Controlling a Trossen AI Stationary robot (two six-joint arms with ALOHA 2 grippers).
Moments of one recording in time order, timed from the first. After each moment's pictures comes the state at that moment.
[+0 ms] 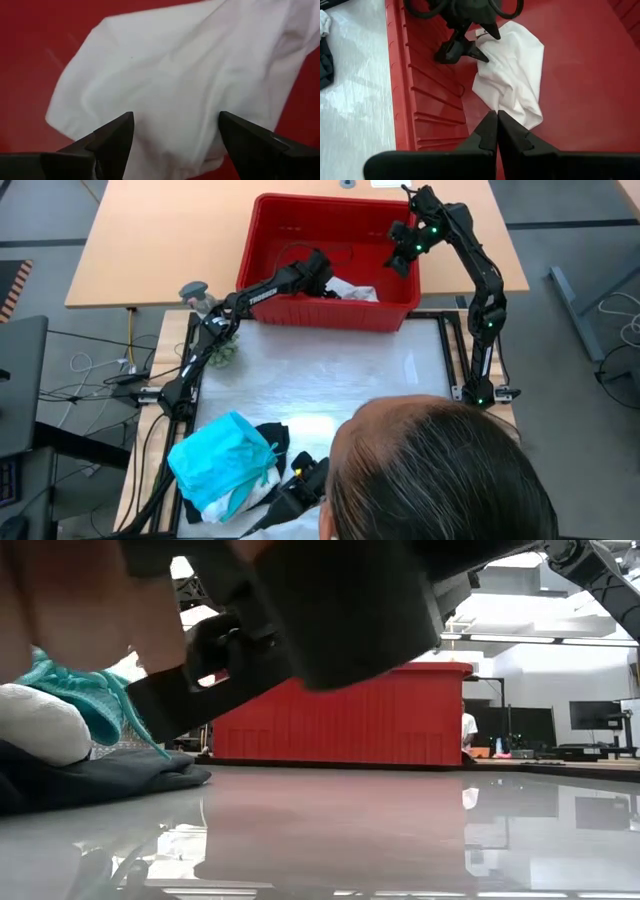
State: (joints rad) left arm 0.73 2.50 2.25 -0.65 -0.01 -0.07; right arm -1.10 2.02 2.35 -1.40 -0.52 -0.60
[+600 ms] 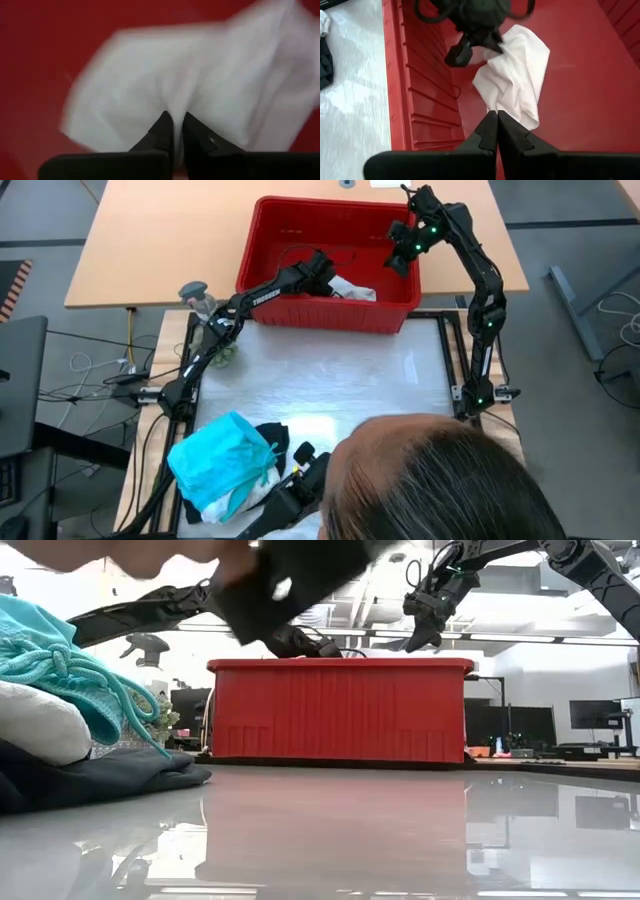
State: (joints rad) left arm 0.74 2.52 2.34 -0.63 -0.04 -0.04; right arm -1.10 2.02 2.35 -1.40 -0.52 -0.60
